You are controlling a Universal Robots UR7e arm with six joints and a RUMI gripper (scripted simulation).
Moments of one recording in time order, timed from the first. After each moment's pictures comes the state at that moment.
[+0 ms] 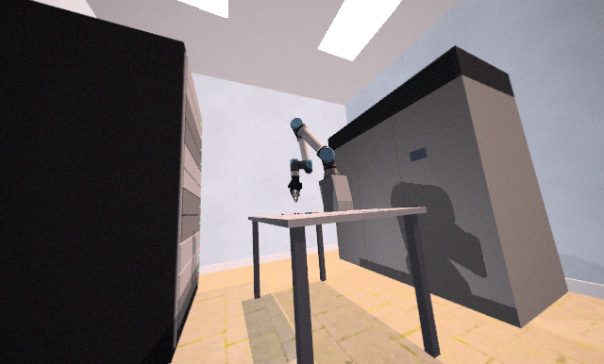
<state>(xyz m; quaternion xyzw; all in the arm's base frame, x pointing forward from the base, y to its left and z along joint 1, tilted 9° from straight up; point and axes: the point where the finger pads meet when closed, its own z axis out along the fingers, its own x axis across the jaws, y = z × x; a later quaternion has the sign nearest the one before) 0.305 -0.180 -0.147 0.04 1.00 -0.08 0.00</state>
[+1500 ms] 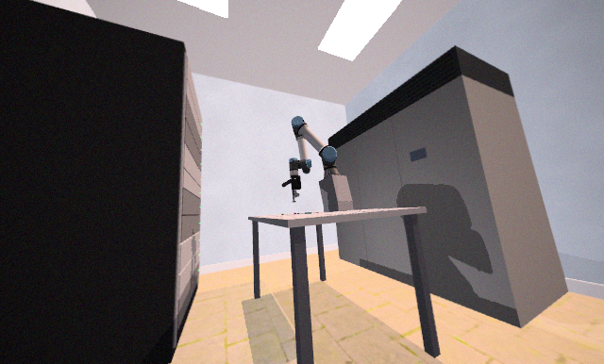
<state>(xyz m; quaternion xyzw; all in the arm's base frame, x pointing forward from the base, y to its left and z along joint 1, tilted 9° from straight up) 0.345 -0.145 -0.154 -0.50 0.86 -0.07 -0.04</state>
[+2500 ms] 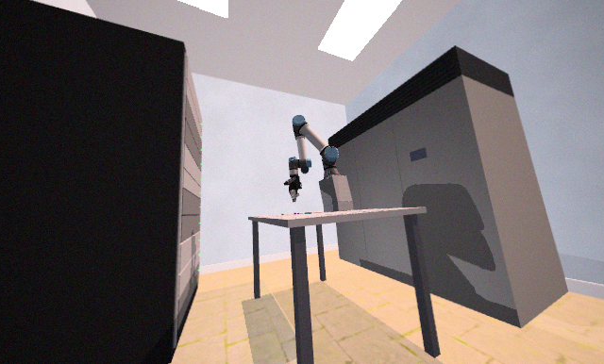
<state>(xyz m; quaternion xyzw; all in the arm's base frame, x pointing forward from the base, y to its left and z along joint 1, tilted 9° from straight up) 0.363 -0.111 -0.160 -0.80 0.60 -0.05 -0.06</state>
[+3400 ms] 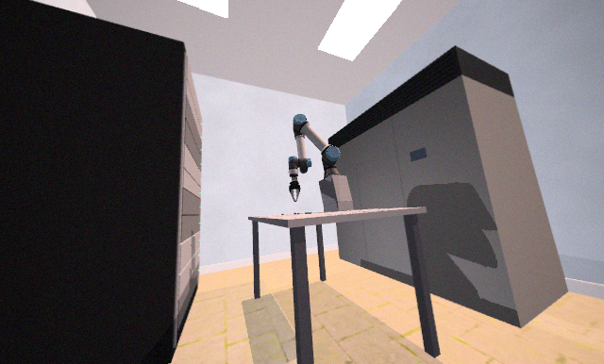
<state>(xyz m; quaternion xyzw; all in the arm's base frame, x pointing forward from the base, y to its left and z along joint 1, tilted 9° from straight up) 0.370 -0.081 -0.164 -0.96 0.27 -0.02 -0.08</state>
